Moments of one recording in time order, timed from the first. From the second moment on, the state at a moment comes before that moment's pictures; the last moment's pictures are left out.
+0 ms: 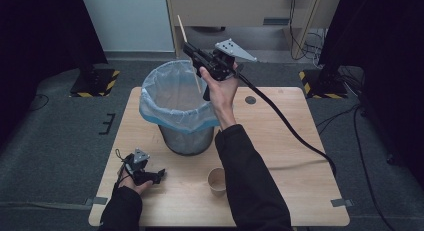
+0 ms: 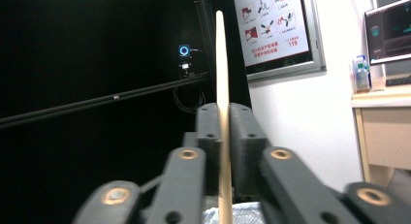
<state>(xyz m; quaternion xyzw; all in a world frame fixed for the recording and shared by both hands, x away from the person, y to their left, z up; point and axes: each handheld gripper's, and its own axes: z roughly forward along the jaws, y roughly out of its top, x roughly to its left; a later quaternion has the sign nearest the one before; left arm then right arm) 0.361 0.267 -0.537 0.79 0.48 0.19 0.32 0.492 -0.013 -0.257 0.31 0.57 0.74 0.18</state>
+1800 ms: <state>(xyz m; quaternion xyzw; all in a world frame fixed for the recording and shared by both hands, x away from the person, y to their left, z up) 0.360 0.266 -0.536 0.79 0.48 0.19 0.32 0.325 -0.193 -0.393 0.39 0.71 0.56 0.17</state>
